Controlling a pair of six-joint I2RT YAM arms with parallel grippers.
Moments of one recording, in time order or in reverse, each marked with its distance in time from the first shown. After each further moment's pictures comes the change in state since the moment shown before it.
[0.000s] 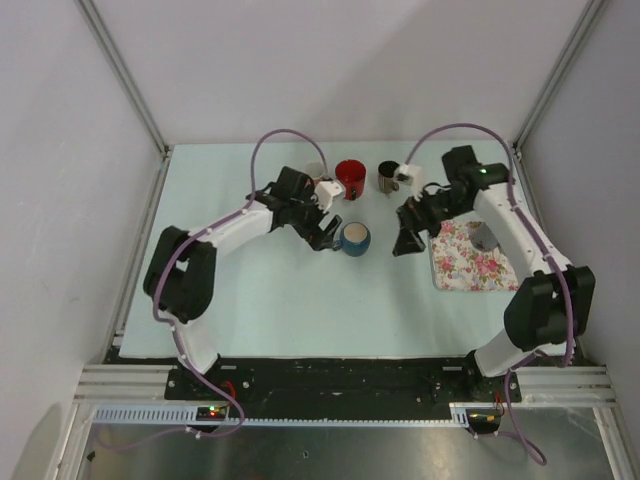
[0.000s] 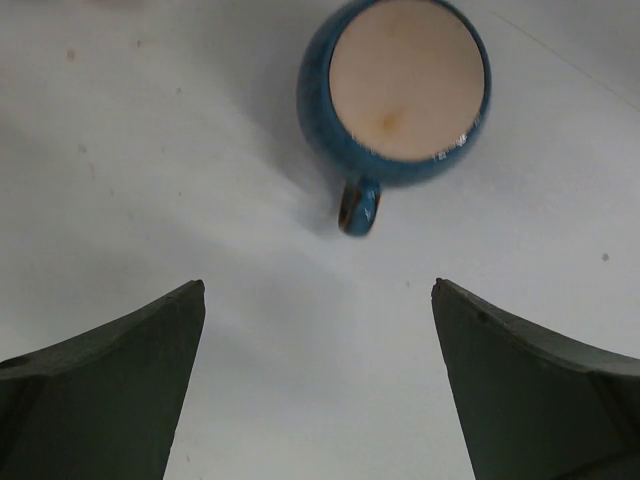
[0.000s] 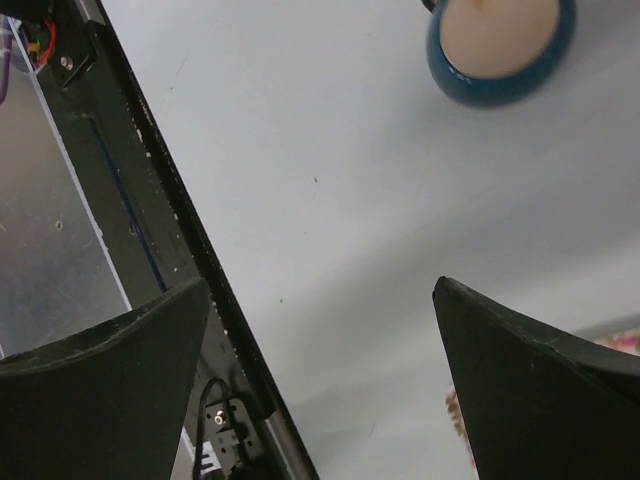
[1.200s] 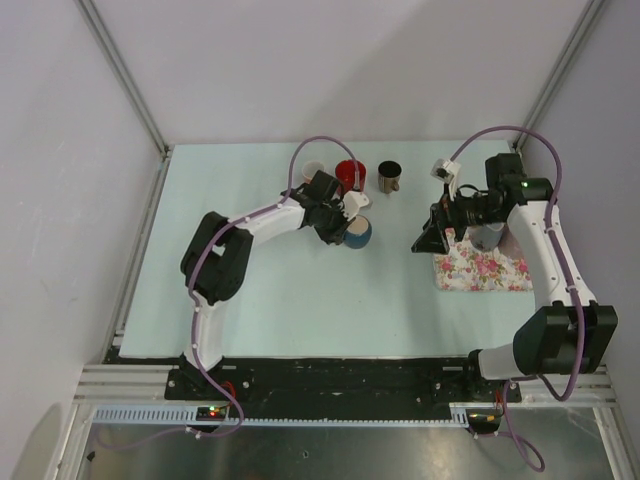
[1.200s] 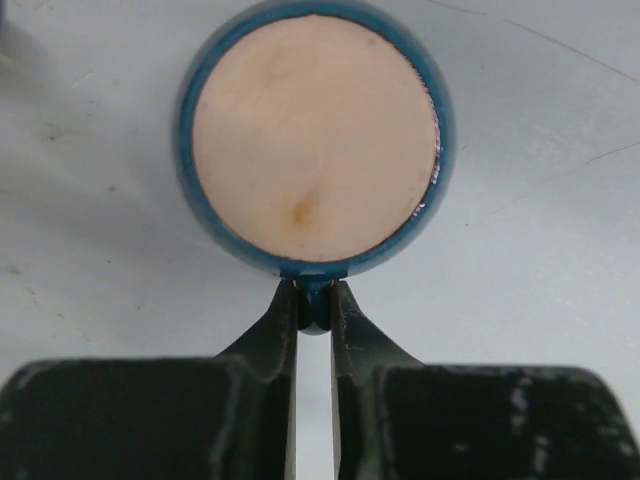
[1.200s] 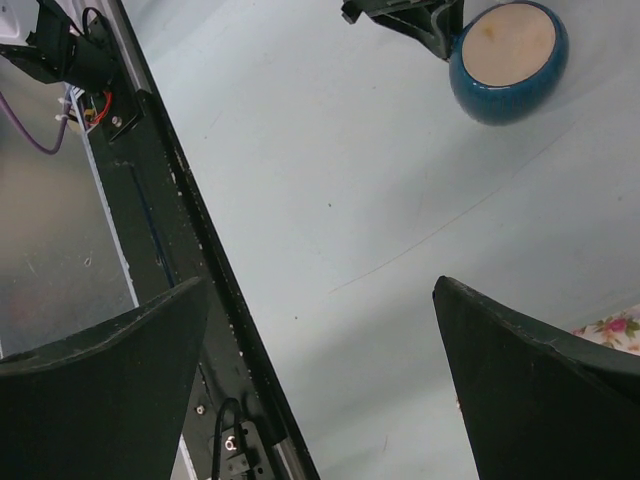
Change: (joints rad) left arm -0.114 0.280 0.234 -0.060 -0.073 0.081; right arm -0.258 -0.199 -0.124 -0.014 -0.227 -0.078
